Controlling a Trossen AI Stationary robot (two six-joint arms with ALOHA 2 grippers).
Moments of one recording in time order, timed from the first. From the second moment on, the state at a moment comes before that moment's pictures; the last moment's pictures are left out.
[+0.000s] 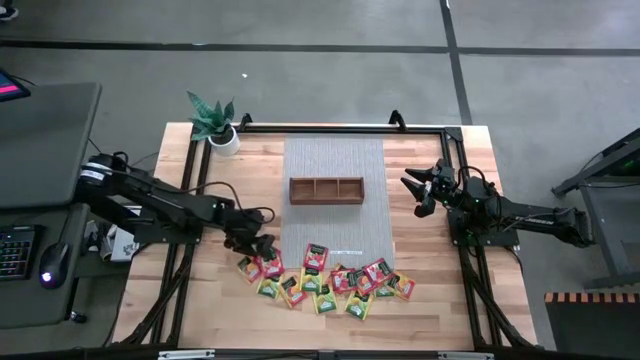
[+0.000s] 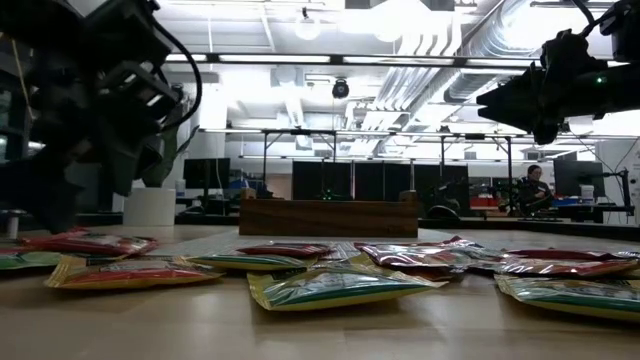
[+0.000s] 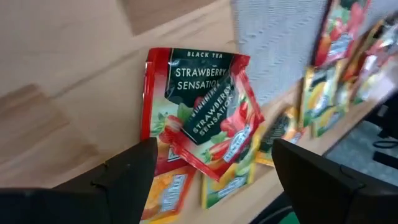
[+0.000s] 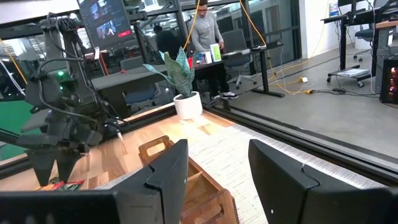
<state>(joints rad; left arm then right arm) -0.18 1.26 0.42 -0.08 0.32 -1.51 -0.24 0.19 0.01 0.22 0.23 0.23</state>
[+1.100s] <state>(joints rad) -0.18 1.24 0.44 -0.05 0.33 -1.54 -0.24 0.19 0.01 0.22 0.23 0.23</state>
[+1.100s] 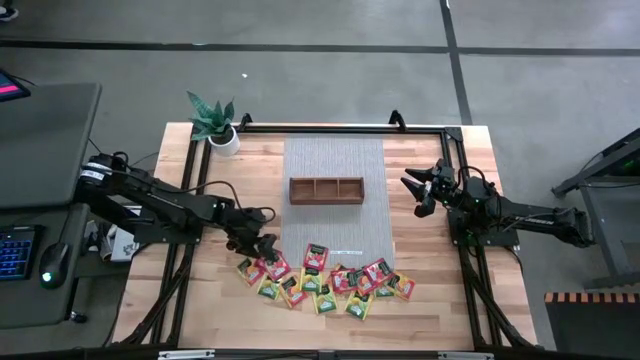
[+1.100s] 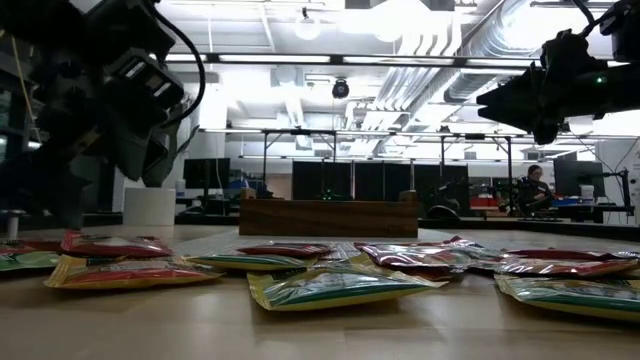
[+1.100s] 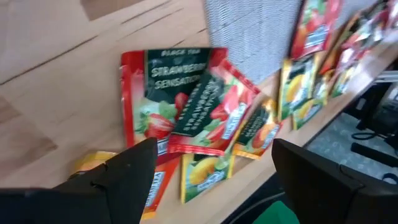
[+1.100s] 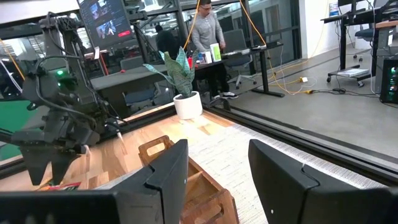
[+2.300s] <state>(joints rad) -0.18 1.42 0.53 -0.05 0.35 -1.46 -0.24 0.19 0.01 0.22 0.23 0.23</state>
